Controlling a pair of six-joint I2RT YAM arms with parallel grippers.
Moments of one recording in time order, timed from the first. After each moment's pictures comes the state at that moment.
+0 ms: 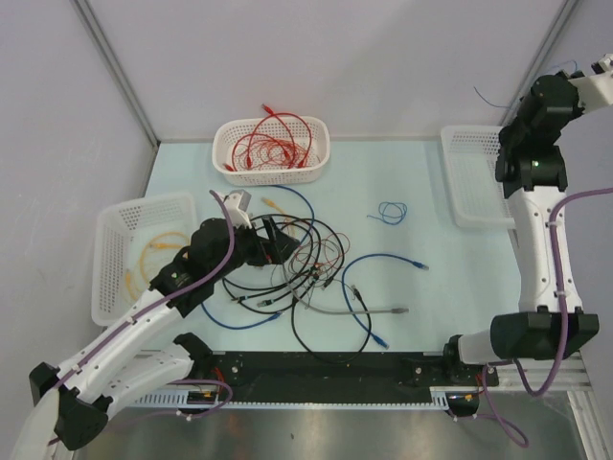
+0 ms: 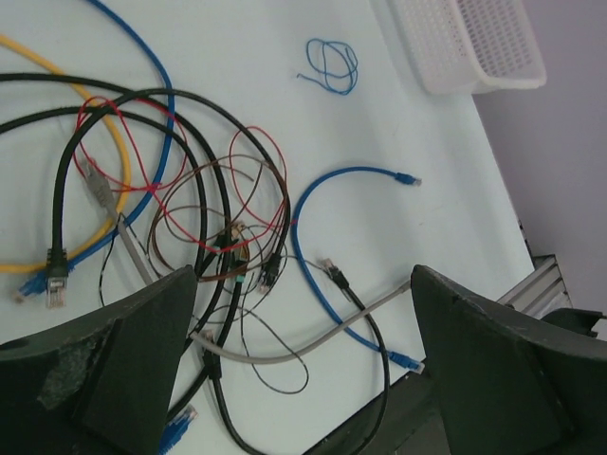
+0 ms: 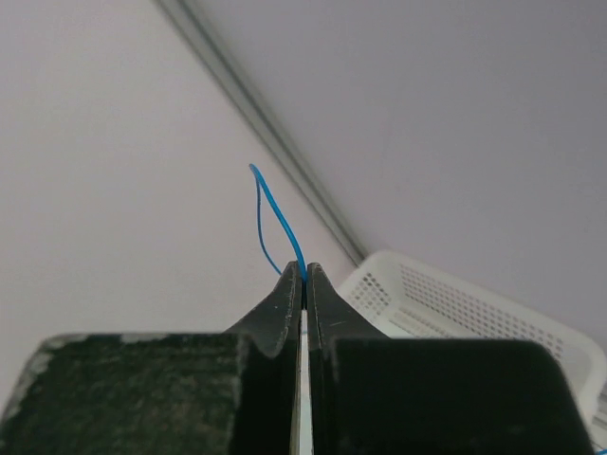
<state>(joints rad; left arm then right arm) -0.66 0.85 0.77 -0.28 0.01 -0.63 0.01 1.36 1.68 -0.11 0.77 0.40</state>
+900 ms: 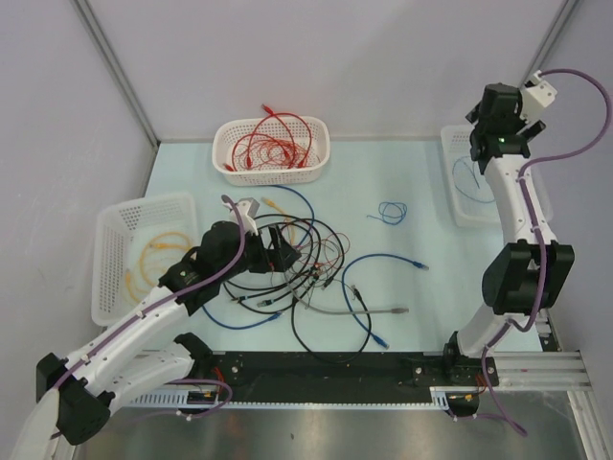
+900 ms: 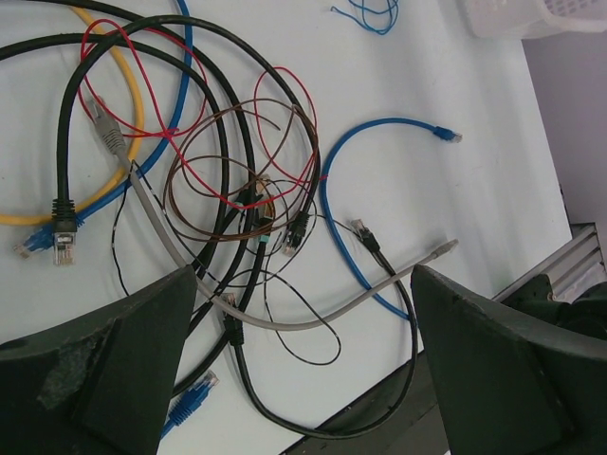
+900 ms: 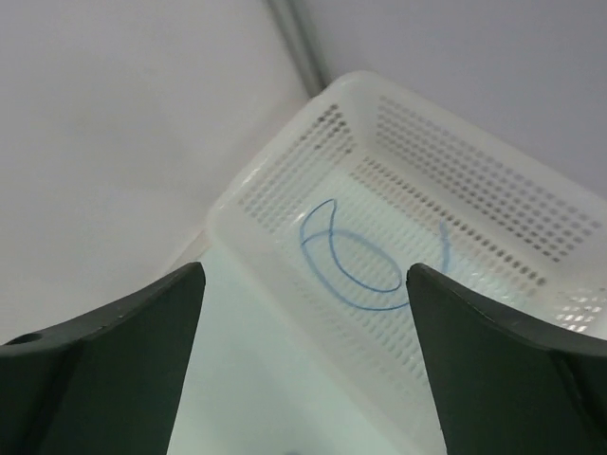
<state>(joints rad) -0.66 0.88 0.71 -0.32 0.04 -0.62 -0.07 1.72 1.71 -0.38 0.61 0.57</state>
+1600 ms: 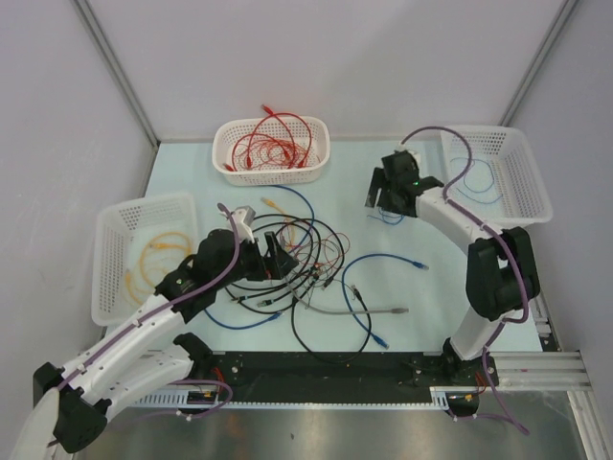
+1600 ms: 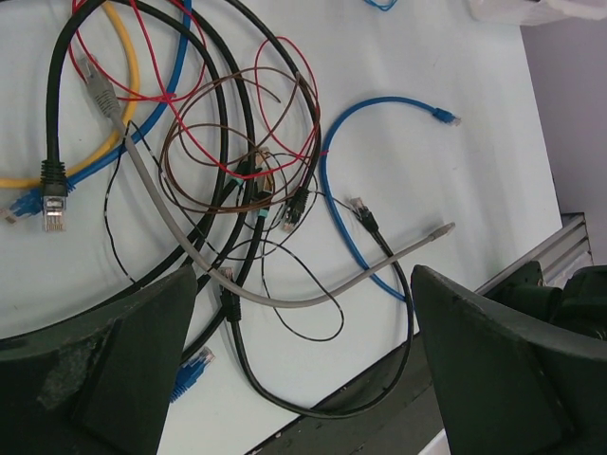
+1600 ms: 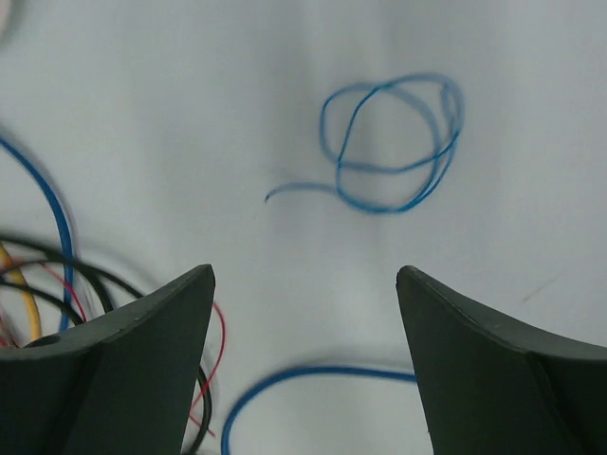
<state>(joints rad) -0.66 0.81 0.65 -0.34 0.06 -0.66 0.34 1.72 1.32 -0.45 0.20 0.54</state>
